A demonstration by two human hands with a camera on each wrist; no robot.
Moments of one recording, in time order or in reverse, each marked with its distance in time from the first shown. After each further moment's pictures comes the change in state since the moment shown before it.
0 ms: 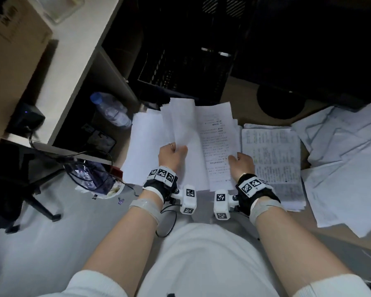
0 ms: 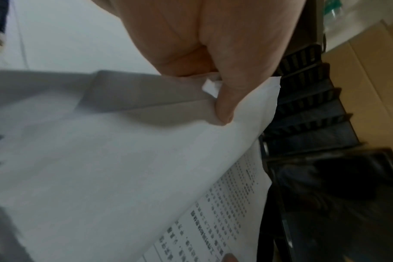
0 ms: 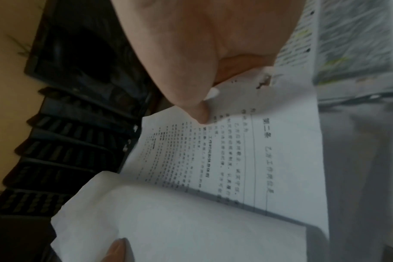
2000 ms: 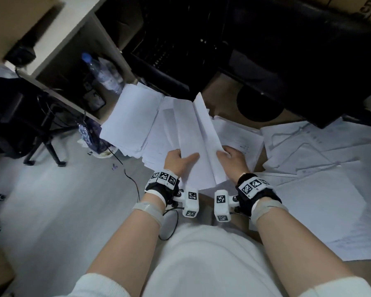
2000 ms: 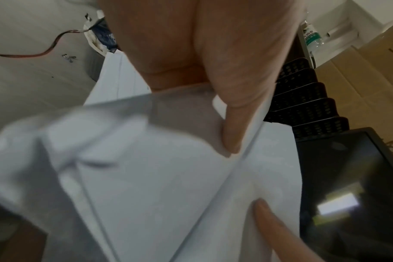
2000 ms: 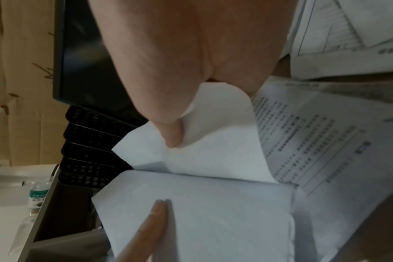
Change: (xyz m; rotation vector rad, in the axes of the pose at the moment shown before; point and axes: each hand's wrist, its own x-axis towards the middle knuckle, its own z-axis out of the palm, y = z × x) left_hand -0.142 -0.013 0.188 0.010 0.119 -0.120; right_hand 0.043 0.072 -0.172 -0.008 -0.448 -0.421
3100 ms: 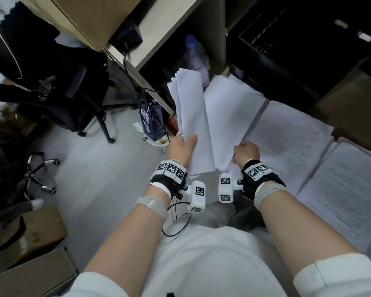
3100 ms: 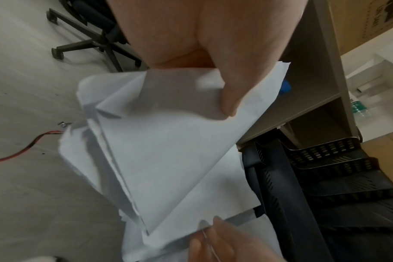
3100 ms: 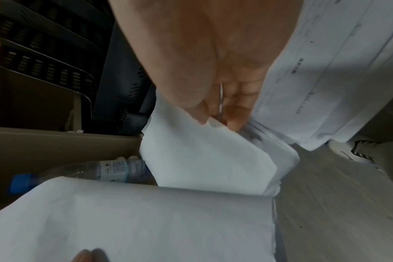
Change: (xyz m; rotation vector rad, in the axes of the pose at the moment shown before) left_hand 0.138 -0.045 -0.285 -0.029 0.366 -0.015; right_hand 0.140 -0.082 0.304 -0.082 0.006 0.314
